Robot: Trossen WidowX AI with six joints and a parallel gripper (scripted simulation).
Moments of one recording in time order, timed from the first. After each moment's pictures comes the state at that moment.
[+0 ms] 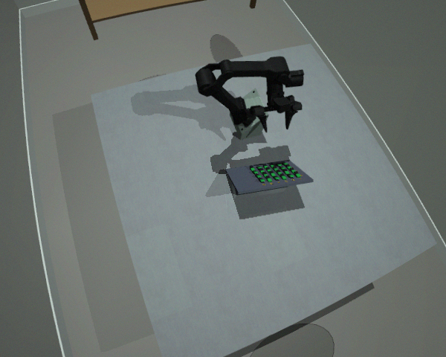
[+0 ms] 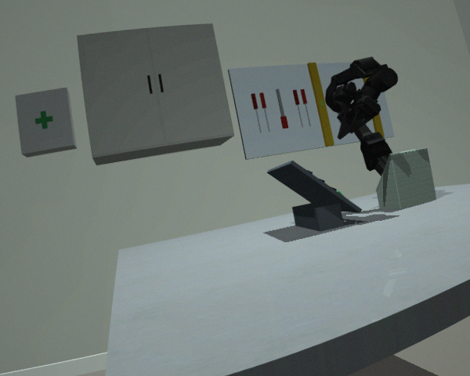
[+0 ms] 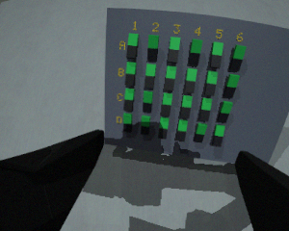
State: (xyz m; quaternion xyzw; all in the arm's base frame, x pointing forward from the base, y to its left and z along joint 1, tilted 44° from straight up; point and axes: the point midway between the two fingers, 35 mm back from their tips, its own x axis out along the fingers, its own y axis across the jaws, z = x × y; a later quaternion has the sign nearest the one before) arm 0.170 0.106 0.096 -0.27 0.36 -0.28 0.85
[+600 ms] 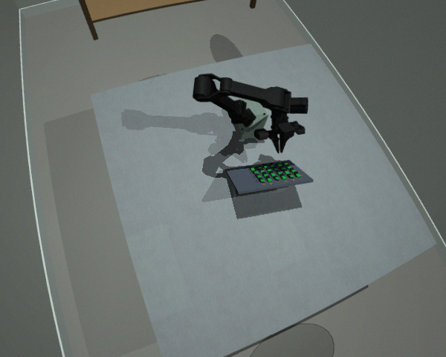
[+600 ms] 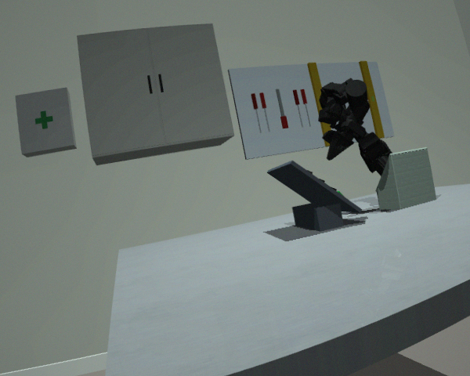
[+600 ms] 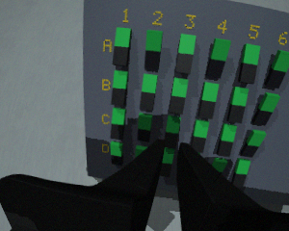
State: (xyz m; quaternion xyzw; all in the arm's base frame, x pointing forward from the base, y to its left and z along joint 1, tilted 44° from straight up) arm 0.228 0.053 0.053 -0.27 0.37 -0.29 0.84
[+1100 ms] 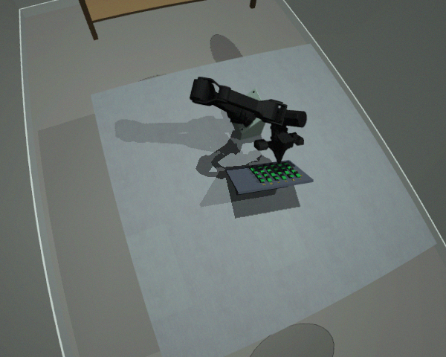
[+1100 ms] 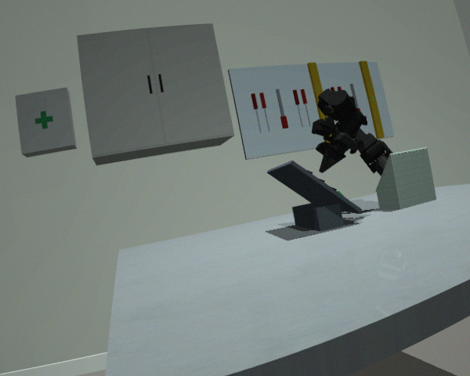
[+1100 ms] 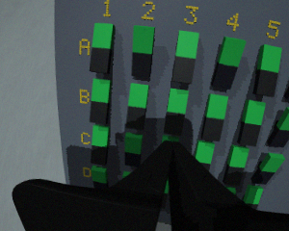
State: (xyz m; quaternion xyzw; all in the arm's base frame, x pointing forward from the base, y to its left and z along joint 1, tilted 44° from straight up) arm 0.252 0.021 0.036 -0.28 0.36 -0.29 0.84
